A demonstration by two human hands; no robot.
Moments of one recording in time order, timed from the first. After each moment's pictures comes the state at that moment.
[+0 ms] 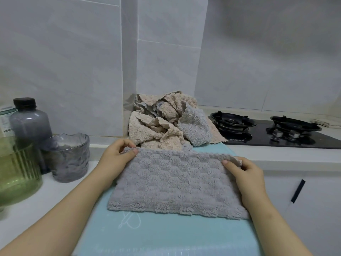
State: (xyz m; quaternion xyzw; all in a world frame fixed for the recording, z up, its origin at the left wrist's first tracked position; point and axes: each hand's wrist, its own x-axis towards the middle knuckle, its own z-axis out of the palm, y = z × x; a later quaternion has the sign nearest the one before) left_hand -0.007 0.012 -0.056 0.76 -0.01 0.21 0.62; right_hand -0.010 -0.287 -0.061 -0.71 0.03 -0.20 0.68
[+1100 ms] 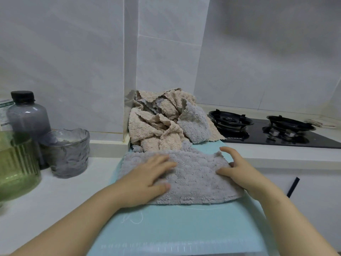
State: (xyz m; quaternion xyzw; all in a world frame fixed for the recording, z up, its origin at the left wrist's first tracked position) left_hand -0.042 -0.023 -0.061 0.94 -0.27 0.04 0.19; right_hand -0.018 -0.286 -0.030 -0.88 0.01 0.02 0.48
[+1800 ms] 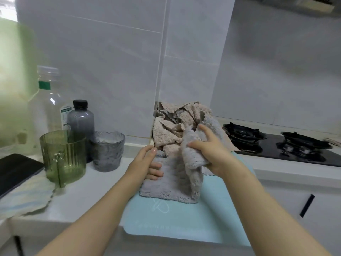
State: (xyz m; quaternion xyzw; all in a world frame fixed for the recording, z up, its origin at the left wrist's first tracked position) left_hand -0.057 0.011 -0.054 0.66 0.03 0.09 0.74; right_hand -0.042 -0.164 0.026 -0.73 -0.11 0.05 0.67
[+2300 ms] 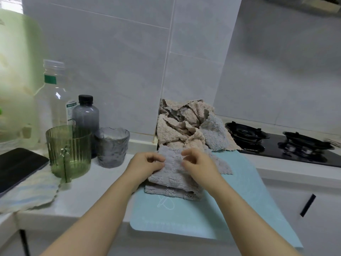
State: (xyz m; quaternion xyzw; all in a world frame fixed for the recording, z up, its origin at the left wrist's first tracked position) left_hand -0.053 0.023 -0.063 0.75 0.03 0.12 0.65; right_hand -0.051 -0.147 -0.026 -0.89 -0.17 -0.07 0.42
